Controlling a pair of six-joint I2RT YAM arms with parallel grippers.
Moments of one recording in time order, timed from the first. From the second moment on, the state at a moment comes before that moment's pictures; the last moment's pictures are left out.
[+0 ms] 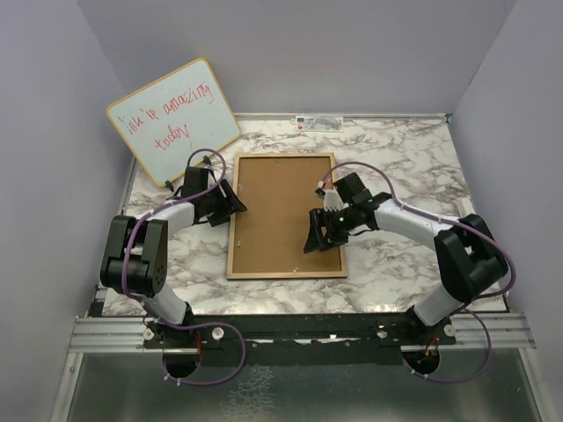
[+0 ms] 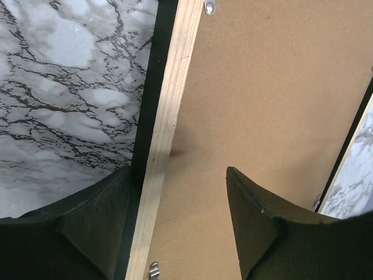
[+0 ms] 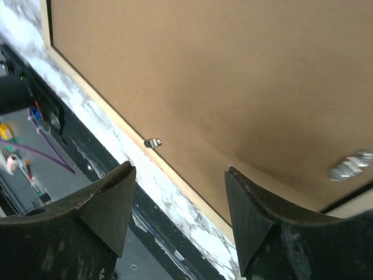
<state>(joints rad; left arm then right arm) -0.13 1.62 0.82 -0.08 0.34 -0.66 0.52 1.62 0.96 -0.44 -0.60 0.31</state>
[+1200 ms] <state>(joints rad) -0.26 1.54 0.69 -0.04 0.43 -0.68 0.71 1.27 0.64 -0.37 -0.21 0.65</state>
